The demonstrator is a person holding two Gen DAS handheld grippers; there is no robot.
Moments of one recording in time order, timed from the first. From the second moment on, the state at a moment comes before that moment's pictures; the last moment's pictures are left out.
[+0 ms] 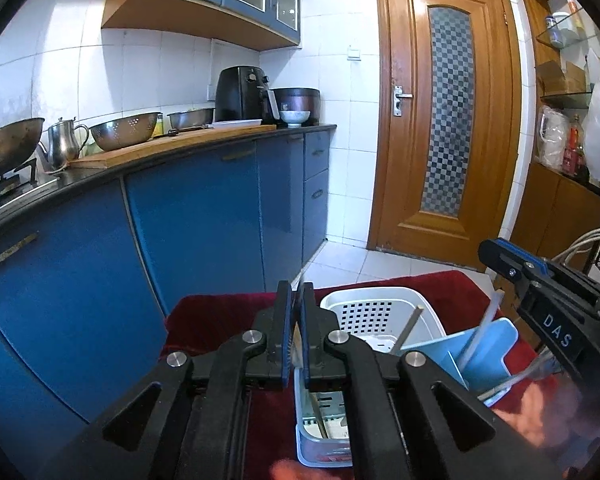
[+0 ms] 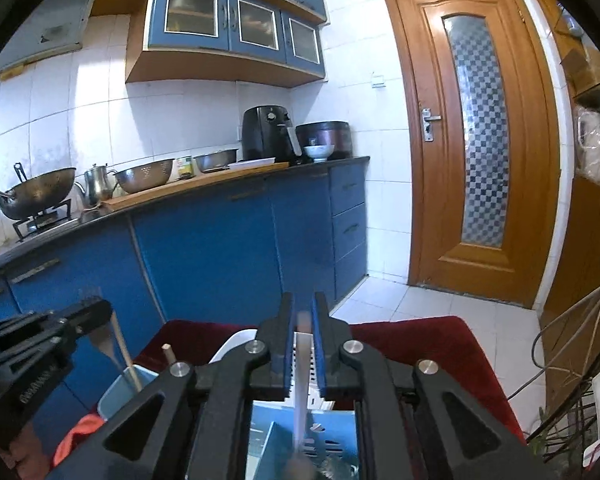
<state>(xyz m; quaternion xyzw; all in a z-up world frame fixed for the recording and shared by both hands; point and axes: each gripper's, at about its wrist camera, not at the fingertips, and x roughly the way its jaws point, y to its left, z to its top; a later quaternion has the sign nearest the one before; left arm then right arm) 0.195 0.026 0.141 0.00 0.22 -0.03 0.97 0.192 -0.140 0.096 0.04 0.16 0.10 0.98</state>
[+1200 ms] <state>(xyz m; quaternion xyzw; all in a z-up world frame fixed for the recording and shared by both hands) 0.038 0.026 0.157 -0.03 0.29 -0.08 0.95 0.047 -0.167 0.096 0.10 0.30 0.20 0.93</state>
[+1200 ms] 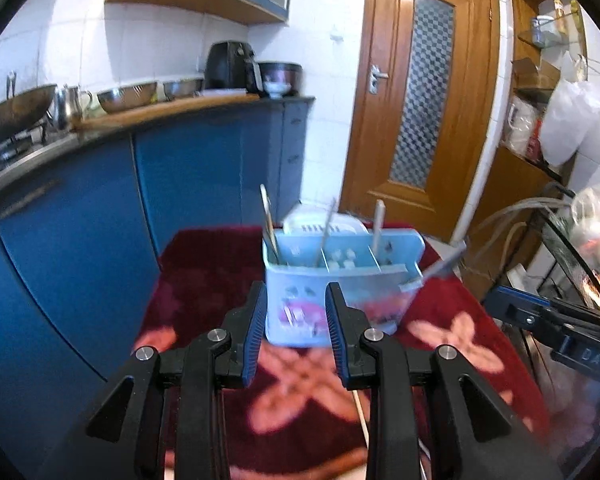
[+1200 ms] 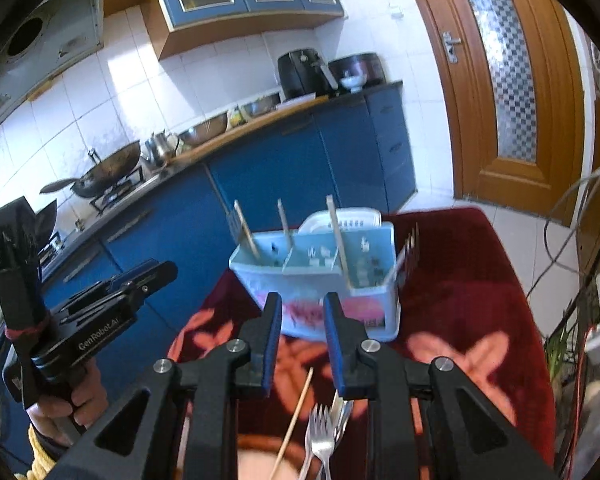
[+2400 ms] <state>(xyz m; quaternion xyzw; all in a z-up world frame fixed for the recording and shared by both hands) 0.019 0.012 0.038 -0.02 0.42 -0.07 0.90 0.015 -0.147 -0.048 0.03 0.47 0.21 0.86</state>
